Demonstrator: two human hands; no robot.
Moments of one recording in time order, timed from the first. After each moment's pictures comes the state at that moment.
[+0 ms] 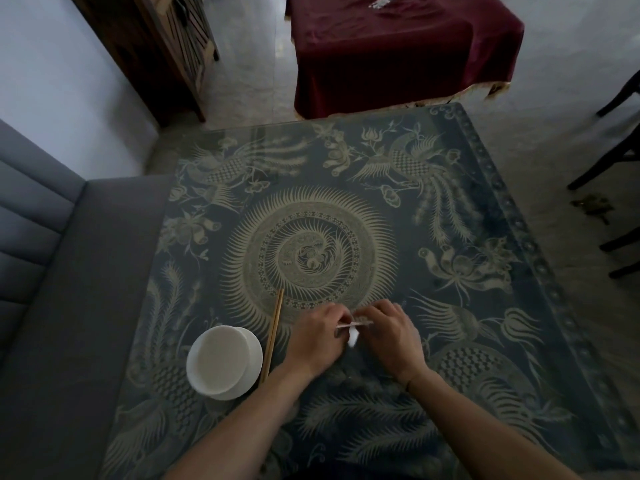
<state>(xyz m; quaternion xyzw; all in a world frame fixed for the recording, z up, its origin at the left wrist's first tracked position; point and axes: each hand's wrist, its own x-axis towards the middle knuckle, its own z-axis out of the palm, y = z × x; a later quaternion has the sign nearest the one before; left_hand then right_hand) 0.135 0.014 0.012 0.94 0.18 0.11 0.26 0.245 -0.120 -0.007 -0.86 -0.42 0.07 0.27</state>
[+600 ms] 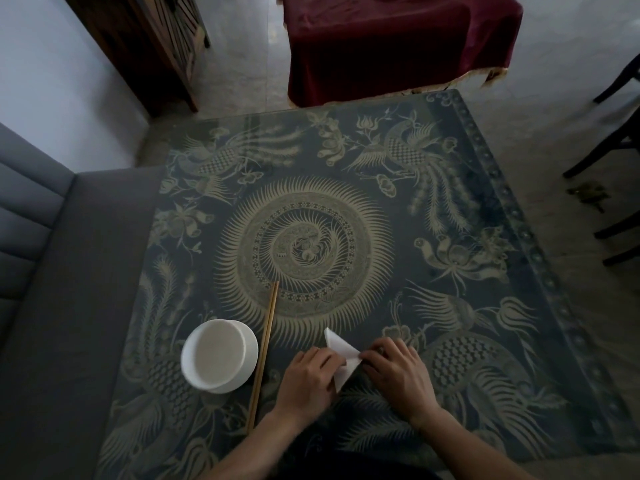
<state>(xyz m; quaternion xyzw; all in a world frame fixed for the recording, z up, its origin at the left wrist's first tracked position) 0.066 -0.028 -0.043 0.97 0.13 0.07 0.20 0.209 -0.184 -0.046 -0.84 -0.49 0.09 0.19</state>
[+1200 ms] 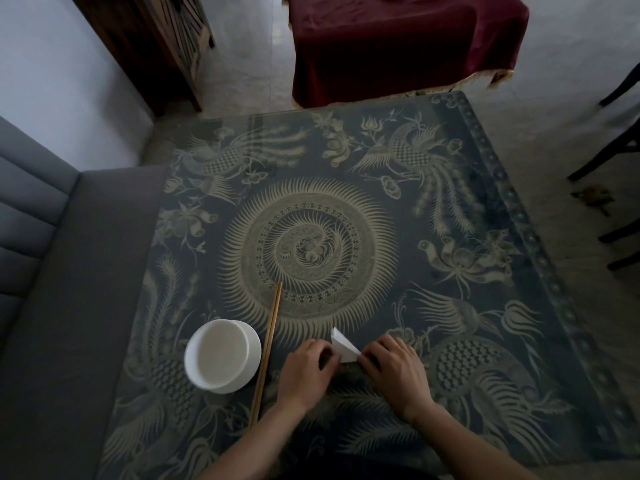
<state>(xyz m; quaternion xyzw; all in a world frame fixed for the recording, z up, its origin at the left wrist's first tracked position) 0.077 -0.014 -0.042 0.89 0.32 0.00 0.33 0.208 -0.165 -0.046 -0.87 -0.43 0.12 0.21</state>
